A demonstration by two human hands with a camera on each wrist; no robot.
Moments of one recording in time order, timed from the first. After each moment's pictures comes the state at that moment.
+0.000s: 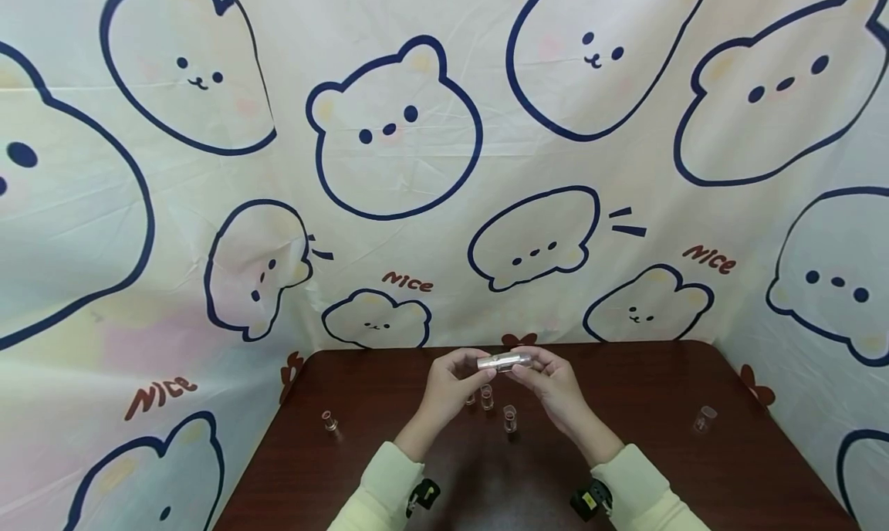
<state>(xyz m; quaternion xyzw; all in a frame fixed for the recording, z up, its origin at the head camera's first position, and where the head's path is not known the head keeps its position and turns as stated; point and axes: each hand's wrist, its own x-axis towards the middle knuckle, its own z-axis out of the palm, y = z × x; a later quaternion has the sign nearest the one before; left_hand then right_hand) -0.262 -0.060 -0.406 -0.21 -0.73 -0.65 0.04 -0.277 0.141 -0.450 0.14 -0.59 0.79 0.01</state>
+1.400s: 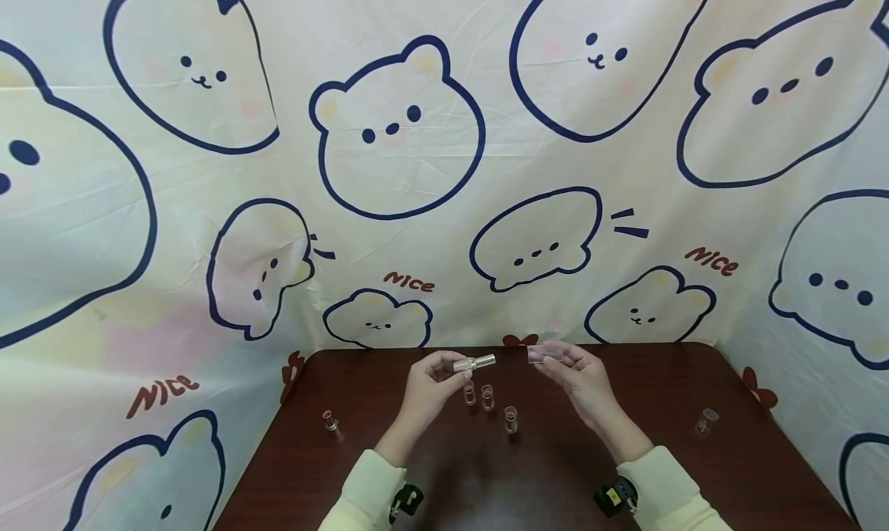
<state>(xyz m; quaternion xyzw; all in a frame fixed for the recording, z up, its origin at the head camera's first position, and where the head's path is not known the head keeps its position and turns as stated) -0.266 -0.087 -0.417 -0.18 -0.70 -0.69 0.05 -0.279 0.180 -0.450 0.14 -0.57 0.81 0.02</state>
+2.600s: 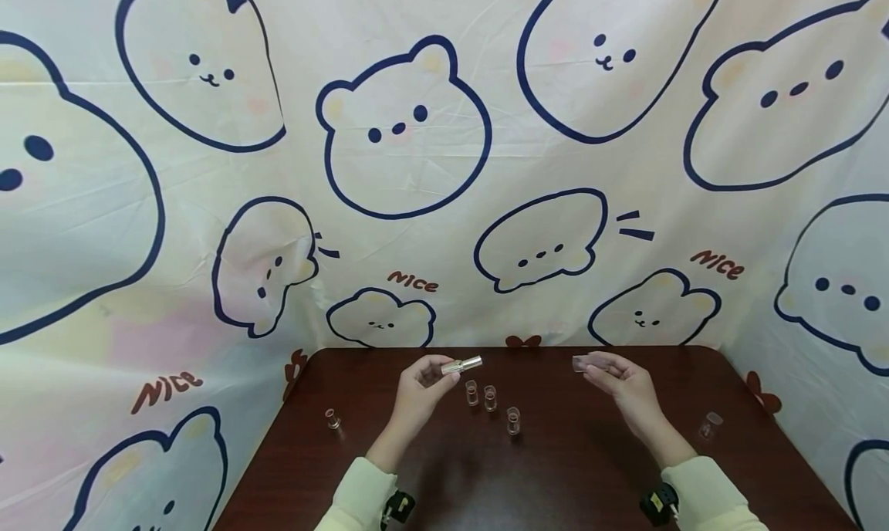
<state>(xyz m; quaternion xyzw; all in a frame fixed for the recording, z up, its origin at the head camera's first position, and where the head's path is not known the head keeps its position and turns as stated) -0.265 -0.104 -0.427 -0.15 -0.71 -0.69 0.08 -0.284 0.246 -0.479 0.06 -0.68 0.73 0.06</state>
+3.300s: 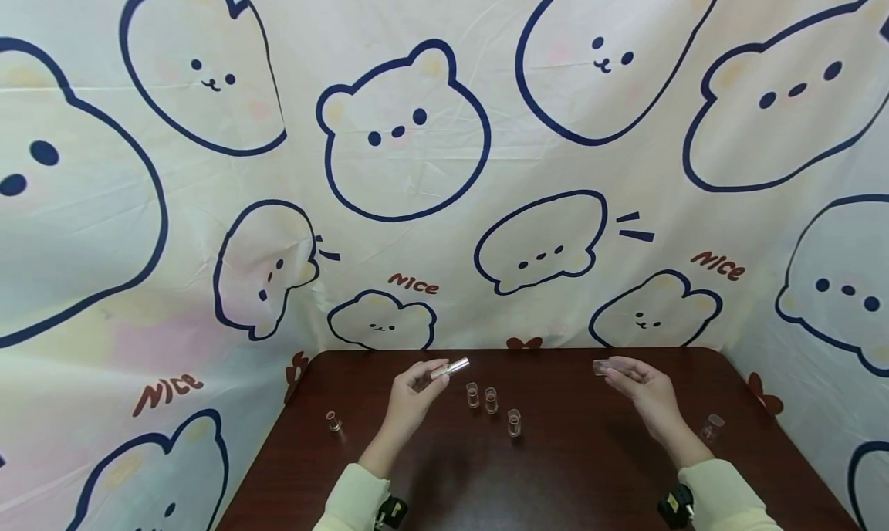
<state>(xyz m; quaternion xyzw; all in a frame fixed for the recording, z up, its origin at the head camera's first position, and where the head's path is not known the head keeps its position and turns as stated) -0.284 -0.118 -0.460 -0.13 -0.72 -0.68 0.10 -0.289 0.277 -0.495 0.01 -0.72 0.69 0.08</state>
